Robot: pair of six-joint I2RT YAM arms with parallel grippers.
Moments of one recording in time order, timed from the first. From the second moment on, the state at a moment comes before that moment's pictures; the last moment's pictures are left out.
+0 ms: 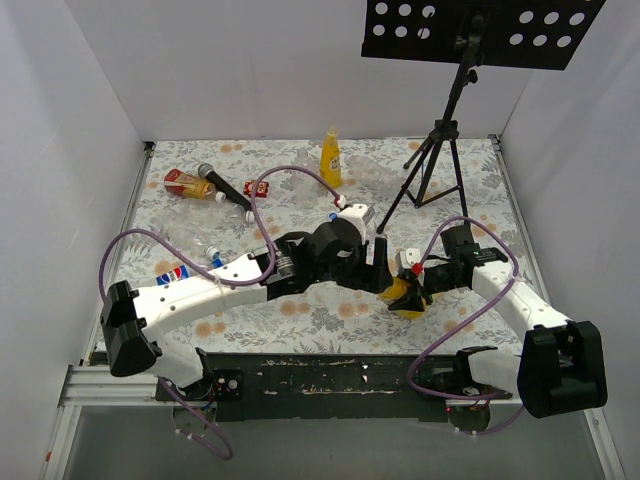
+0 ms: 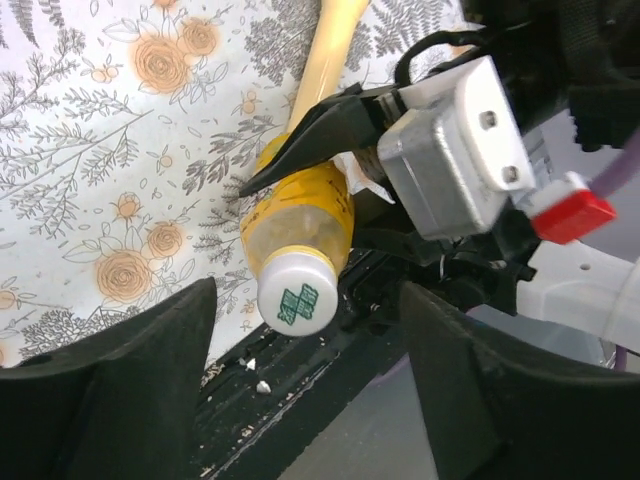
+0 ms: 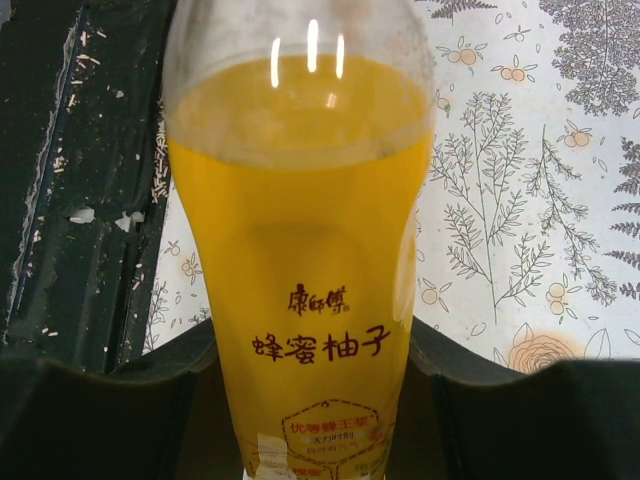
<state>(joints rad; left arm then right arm) -1.15 1.47 1.33 -0.48 -0.11 -0.78 0.21 1.18 0.66 -0.78 -1.12 -1.27</state>
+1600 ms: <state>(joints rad) -0.96 1.39 1.08 -0.08 0.62 0.38 0.21 1.18 0.66 -0.77 -1.12 -1.29</state>
